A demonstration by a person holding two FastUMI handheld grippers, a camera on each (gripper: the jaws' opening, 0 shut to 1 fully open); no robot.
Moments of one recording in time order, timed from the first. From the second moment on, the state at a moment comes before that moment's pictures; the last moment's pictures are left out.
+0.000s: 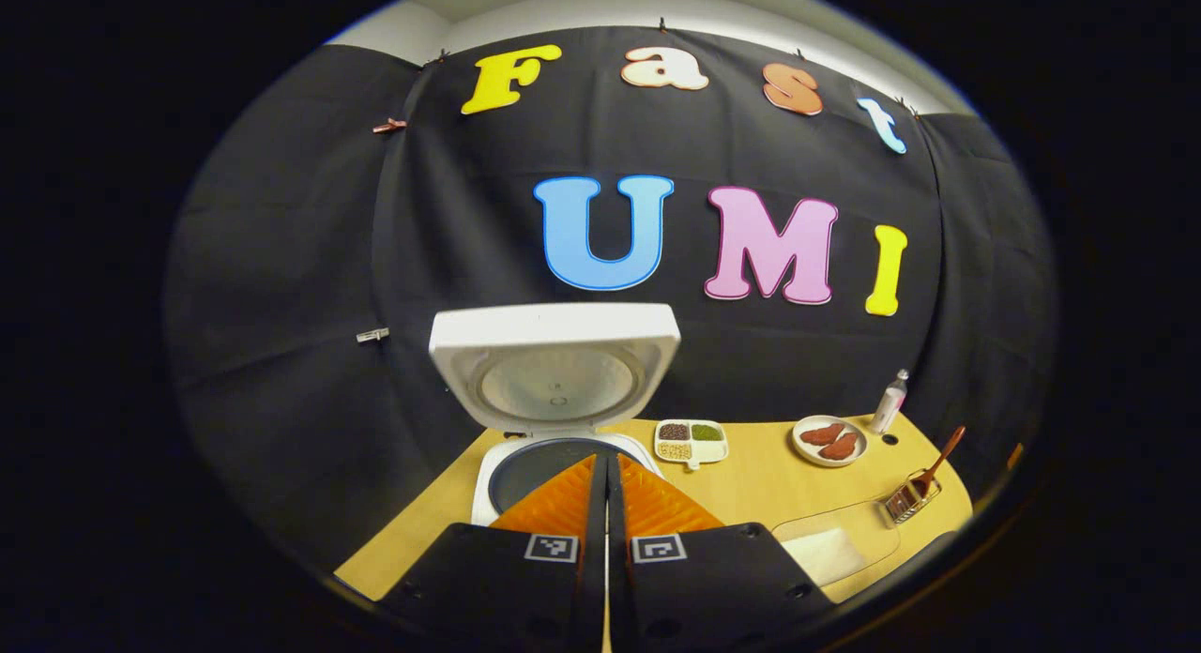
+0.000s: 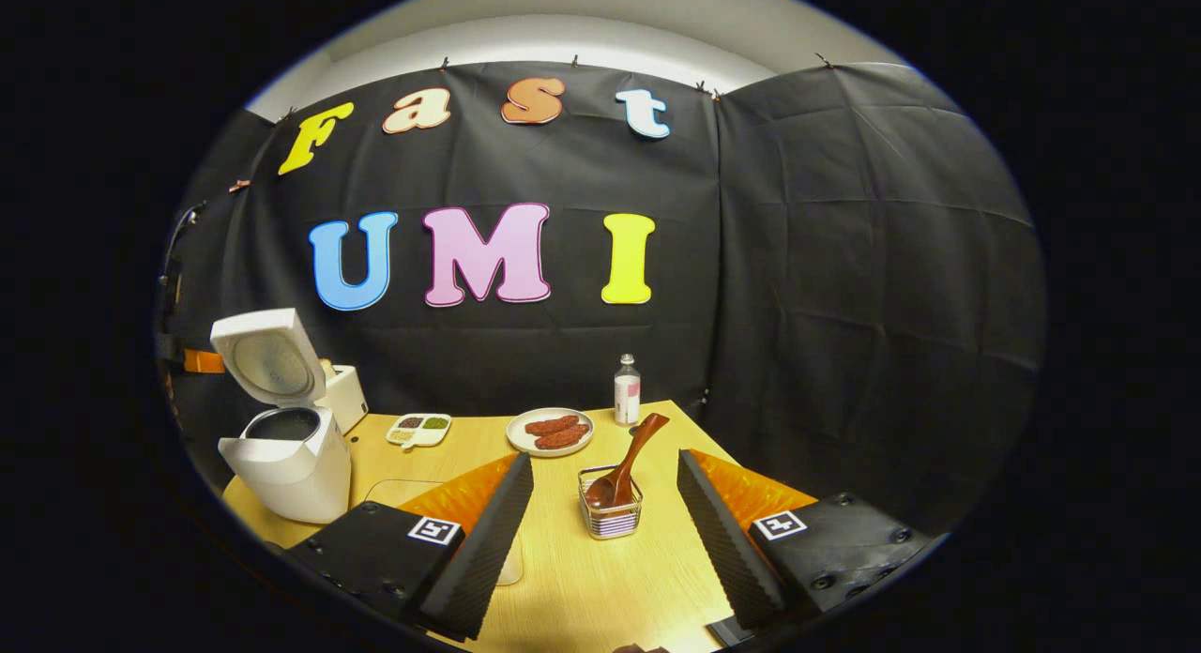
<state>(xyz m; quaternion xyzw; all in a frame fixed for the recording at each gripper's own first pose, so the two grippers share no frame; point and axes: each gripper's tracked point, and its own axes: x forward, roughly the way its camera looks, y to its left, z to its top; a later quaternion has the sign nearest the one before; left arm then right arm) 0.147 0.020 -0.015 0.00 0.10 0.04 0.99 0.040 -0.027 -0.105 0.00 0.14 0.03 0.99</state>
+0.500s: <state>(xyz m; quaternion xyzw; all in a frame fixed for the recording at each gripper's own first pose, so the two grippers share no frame) 0.069 -0.012 -0.050 -0.06 0.11 0.02 0.99 0.097 -0.039 -0.116 0.00 0.16 0.04 0.99</state>
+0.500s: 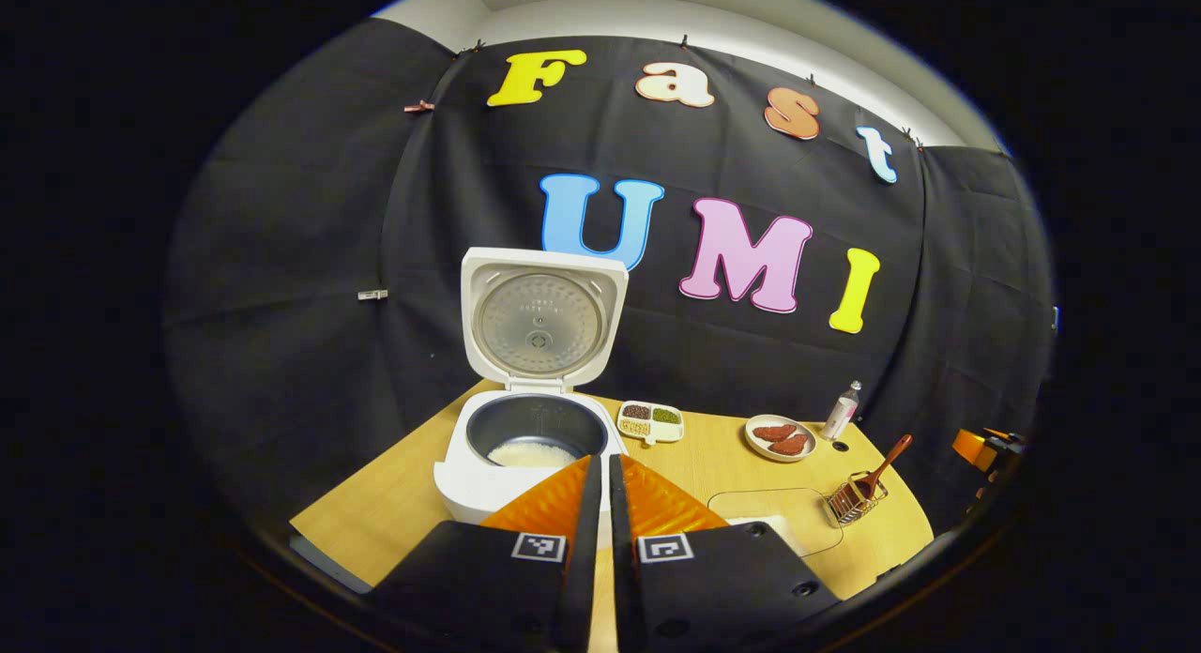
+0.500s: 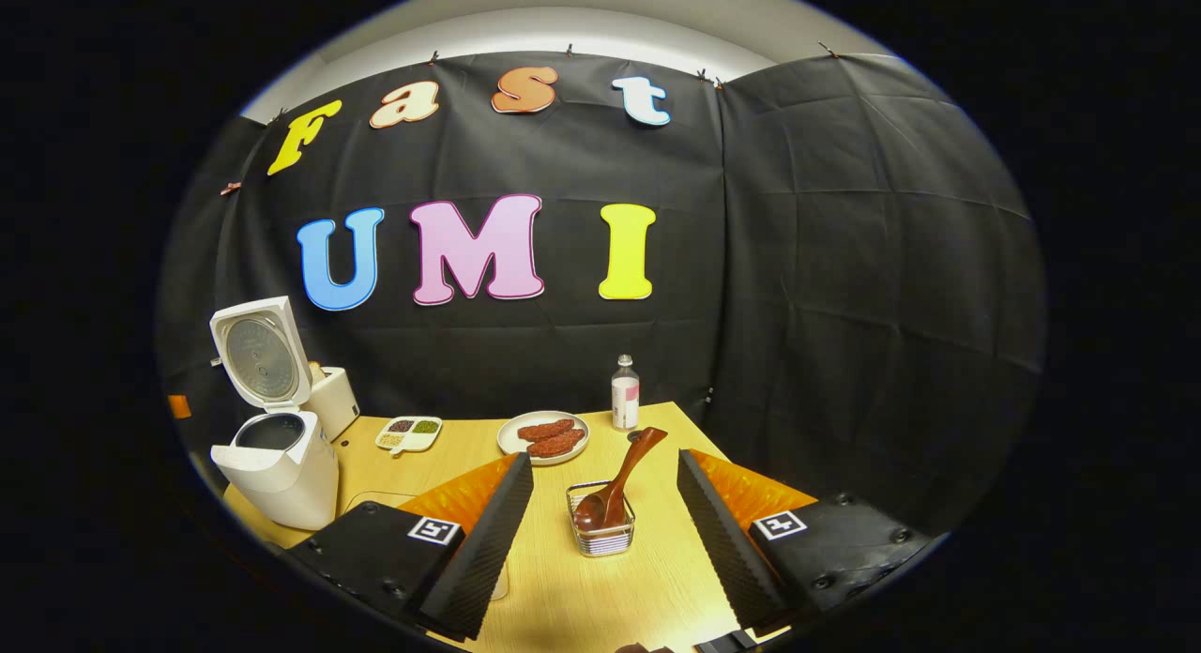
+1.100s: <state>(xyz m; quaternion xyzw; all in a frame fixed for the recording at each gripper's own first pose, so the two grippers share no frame) 0.040 -0.039 -0.085 -0.06 0.13 0.09 0.99 0.166 -0.052 -0.192 0.04 0.24 0.09 0.97</state>
